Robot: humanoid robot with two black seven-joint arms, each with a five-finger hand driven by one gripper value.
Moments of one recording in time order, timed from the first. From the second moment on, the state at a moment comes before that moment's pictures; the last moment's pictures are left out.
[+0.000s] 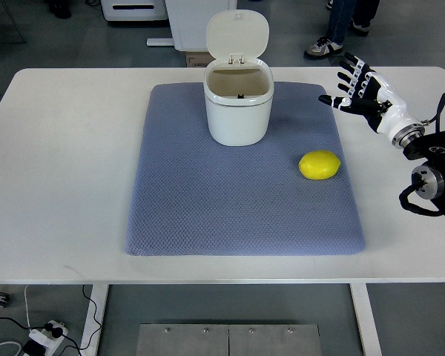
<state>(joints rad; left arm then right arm) -0.02 0.00 -0.10 -0.16 0.00 0.21 -0.12 0.90 -0.35 0.39 0.71 -0.27 0.10 0.45</state>
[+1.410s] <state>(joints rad) -0.02 0.00 -0.10 -0.16 0.00 0.21 -0.12 1.34 -0.55 -0.23 0.71 -0.34 0.31 0.24</state>
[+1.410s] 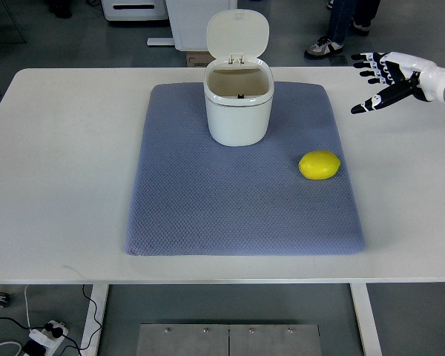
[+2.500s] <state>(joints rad) -0.02 0.00 -0.10 -0.16 0.00 0.21 -0.11 1.71 -0.46 -0.81 0.93 -0.33 0.31 0.26</state>
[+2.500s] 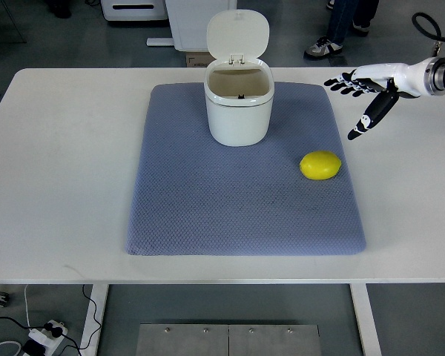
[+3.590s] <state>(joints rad) -0.02 0.00 -0.10 -0.16 0.00 0.21 -0.12 1.82 -0.19 -1.10 0.99 -0.24 0.28 0.26</state>
